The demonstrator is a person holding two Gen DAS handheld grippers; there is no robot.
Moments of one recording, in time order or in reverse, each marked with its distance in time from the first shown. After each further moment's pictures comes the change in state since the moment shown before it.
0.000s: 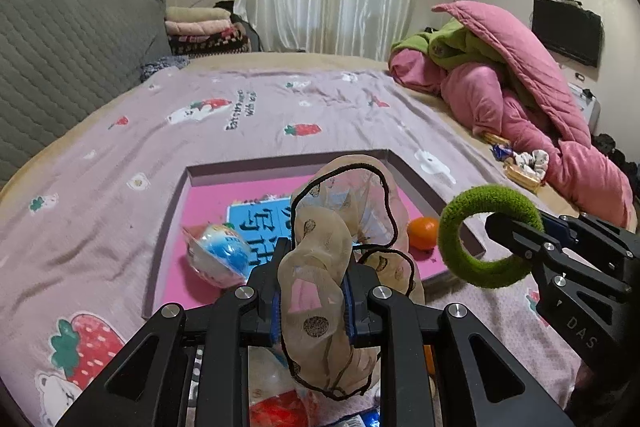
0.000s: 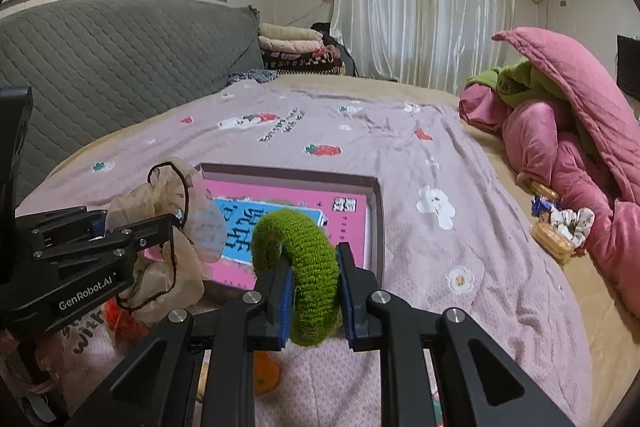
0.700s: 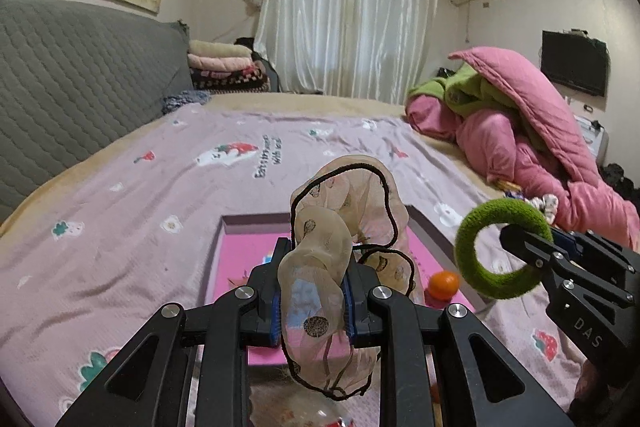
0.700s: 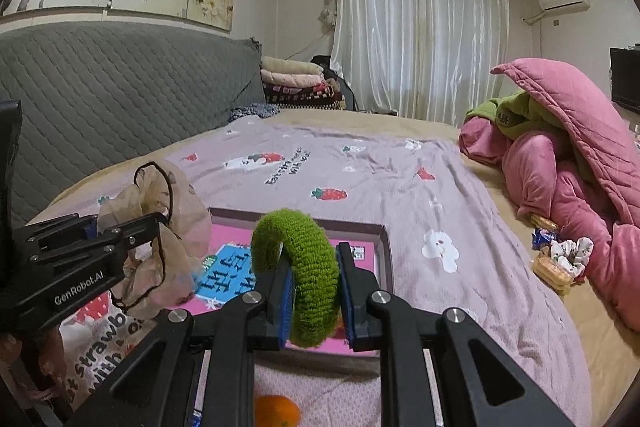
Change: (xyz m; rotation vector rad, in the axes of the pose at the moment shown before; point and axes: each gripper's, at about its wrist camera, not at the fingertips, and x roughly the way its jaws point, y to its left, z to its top) left arm -0.028 0.031 0.022 -0.040 -0.157 0.047; right arm -0.009 0.011 0.025 0.014 -0.125 0.001
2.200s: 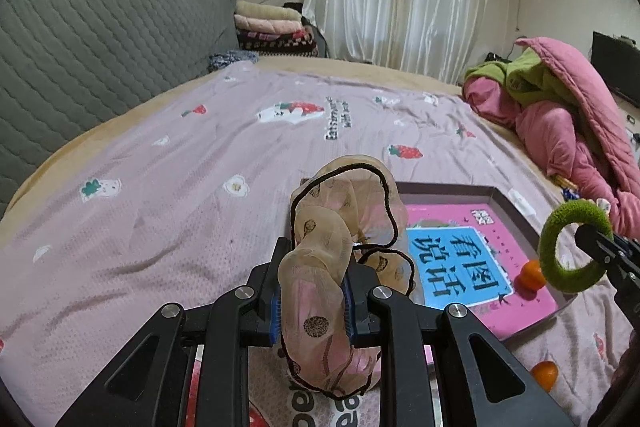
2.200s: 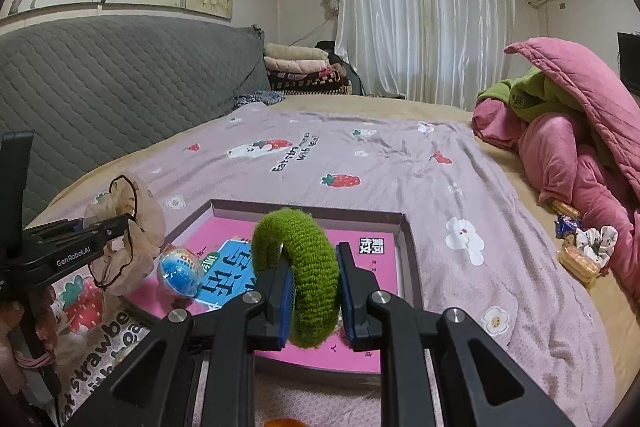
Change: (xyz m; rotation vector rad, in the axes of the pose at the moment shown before) left arm 0.049 0.077 -0.015 -0.079 0.129 0.140; right arm 0.043 0.005 -0.008 0.018 0.072 0.036
